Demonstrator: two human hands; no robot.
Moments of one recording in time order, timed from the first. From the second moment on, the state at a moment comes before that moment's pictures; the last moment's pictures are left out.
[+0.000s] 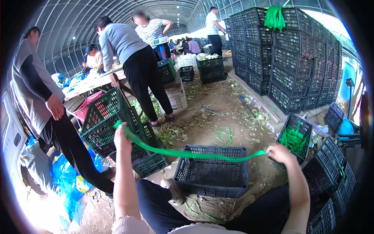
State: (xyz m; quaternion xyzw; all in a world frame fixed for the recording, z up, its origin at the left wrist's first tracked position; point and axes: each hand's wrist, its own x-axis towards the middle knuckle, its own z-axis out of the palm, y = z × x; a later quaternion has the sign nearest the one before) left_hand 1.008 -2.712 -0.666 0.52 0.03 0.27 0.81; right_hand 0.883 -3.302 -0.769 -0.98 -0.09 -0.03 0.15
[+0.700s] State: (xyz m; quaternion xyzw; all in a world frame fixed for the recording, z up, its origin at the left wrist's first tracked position) left_hand 0.905 -2.891 -0.811 0.29 0.01 -0.32 0.90; right_hand 0.882 -3.044 -0.794 -0.77 -0.06 -0.13 0.63
